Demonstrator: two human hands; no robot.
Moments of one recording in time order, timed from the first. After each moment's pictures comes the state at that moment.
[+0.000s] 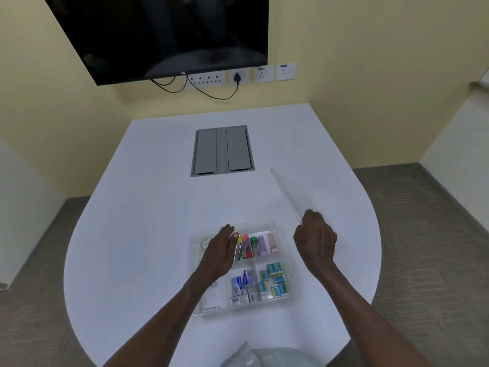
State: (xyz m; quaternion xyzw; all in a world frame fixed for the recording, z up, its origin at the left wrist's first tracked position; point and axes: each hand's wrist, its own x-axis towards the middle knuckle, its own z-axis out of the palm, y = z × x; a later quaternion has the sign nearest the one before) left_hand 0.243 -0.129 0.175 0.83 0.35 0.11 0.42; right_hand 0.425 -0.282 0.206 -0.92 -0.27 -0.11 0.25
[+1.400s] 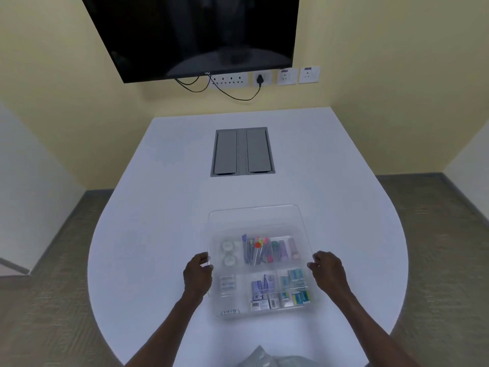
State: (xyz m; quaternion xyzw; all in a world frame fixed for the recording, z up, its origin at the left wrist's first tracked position) left_hand 0.156 -0.087 0.127 0.64 0.59 0.20 0.46; right_hand 0.411 -0.290 0.132 -0.91 -0.28 0.17 0.27
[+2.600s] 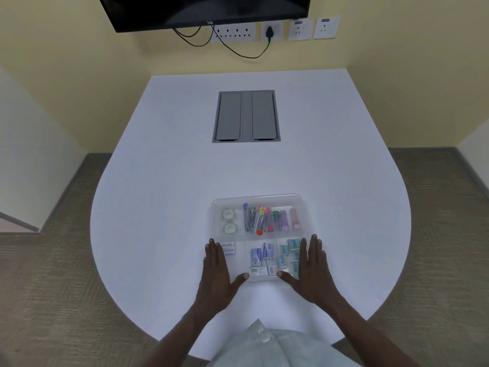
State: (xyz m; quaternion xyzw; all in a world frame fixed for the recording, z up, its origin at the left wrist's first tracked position) left_hand 0.127 -0.172 0.077 0.86 0.41 0.02 0.29; right_hand 0.351 -0.324 0.073 -0.87 -0.45 0.16 0.07
